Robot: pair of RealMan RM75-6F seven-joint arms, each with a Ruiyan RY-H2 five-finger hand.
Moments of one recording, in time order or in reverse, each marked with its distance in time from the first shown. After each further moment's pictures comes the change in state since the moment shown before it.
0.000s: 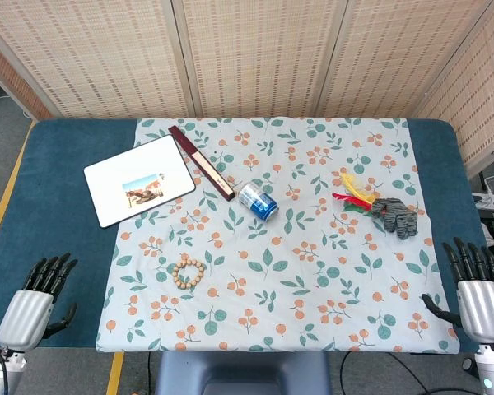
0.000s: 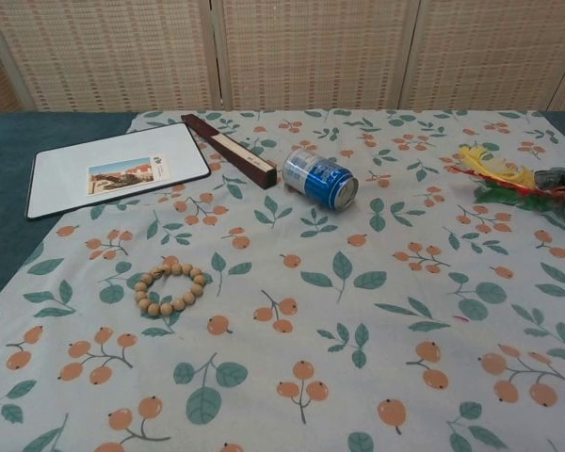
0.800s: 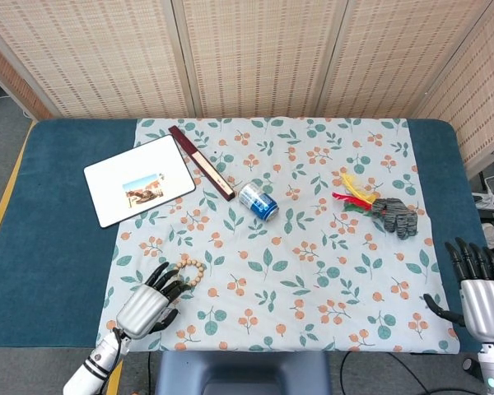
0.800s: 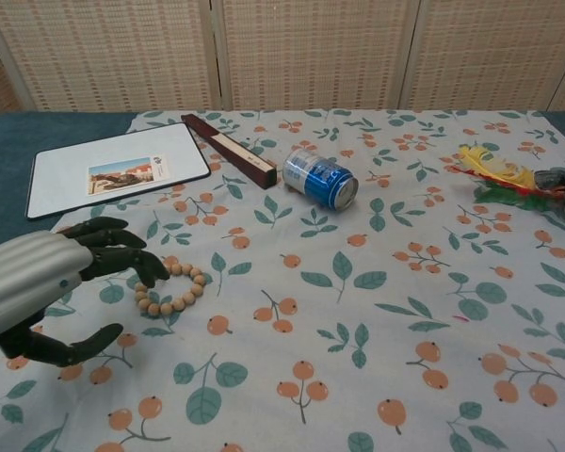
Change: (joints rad) left arm -0.224 -0.400 -0.037 0.111 0.092 -0.317 0.200; right arm -0.031 0.032 0.045 -0.017 -0.005 -0.057 0.055
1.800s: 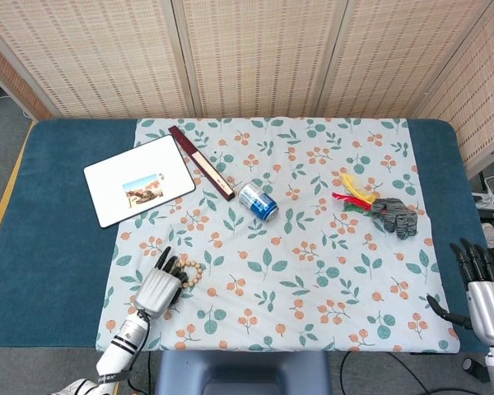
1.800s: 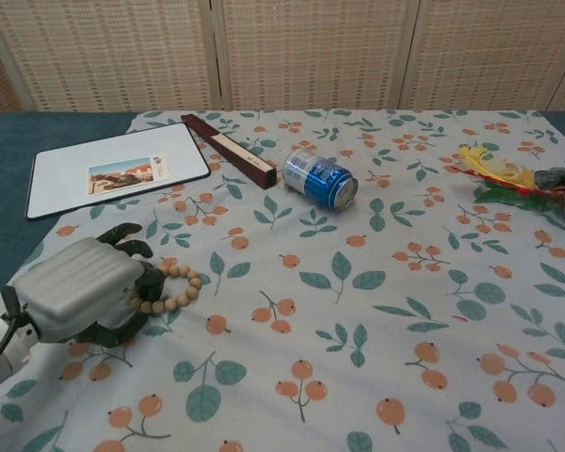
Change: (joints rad) left arm -0.064 -0.221 -0.059 0.243 -0.278 -0.097 0.383; right arm -0.032 0.044 0.019 -0.030 -0.030 -0.015 0.066
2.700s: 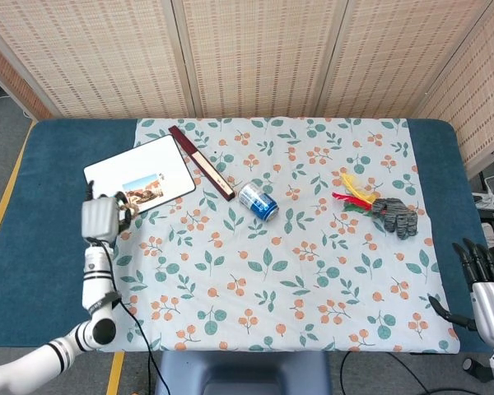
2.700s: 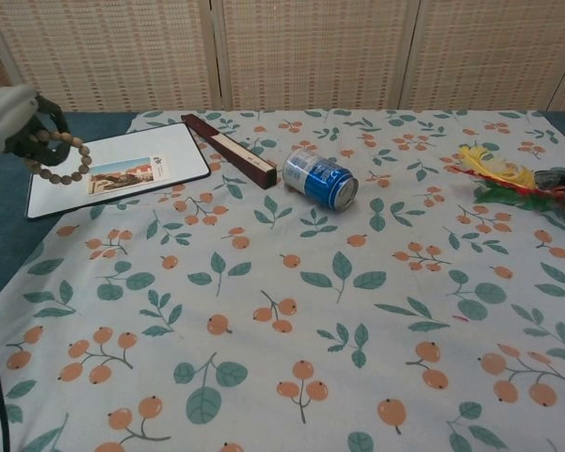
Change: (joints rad) left arm -0.182 0.042 -0.497 0.084 -0.481 0.029 -0.073; right arm -0.019 0.028 0.010 -0.009 -0.026 0.004 0.058
